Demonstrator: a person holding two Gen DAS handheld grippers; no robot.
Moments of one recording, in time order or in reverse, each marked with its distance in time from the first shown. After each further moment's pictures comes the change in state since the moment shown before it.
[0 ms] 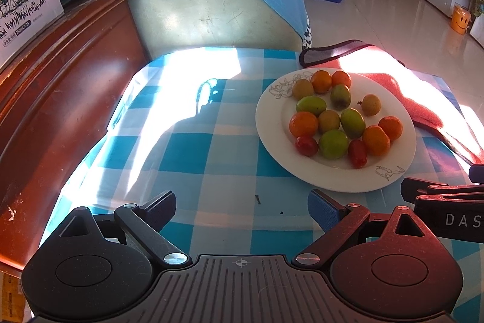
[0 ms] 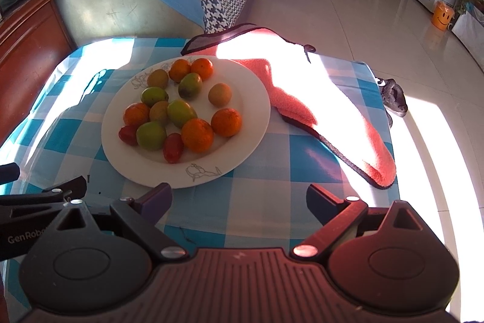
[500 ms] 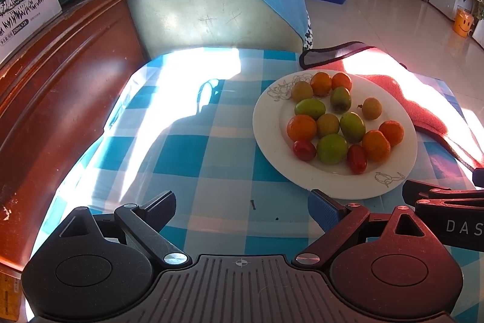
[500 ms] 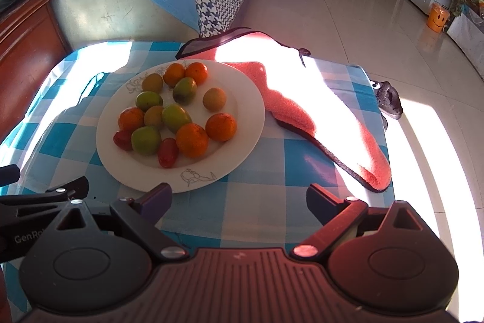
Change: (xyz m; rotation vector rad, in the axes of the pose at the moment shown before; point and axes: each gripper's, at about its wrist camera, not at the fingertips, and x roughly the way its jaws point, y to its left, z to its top) left arm 0.006 -0.004 0.004 -0.017 0.003 0.001; right arm 0.000 -0.001 0.002 0.003 -0.013 -0.019
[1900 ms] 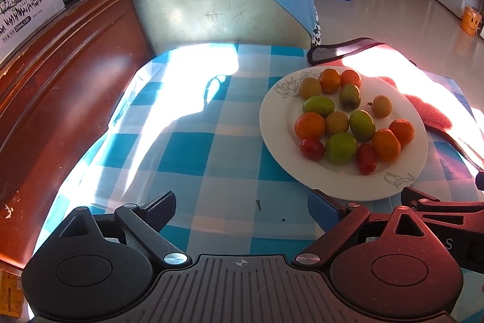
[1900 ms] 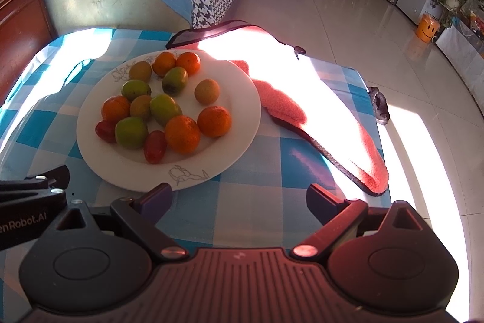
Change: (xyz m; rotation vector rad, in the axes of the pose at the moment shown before) left arm 0.005 0.000 0.000 -0.004 0.016 0.038; right arm 0.017 0.013 -0.005 -0.047 -0.003 -0.091
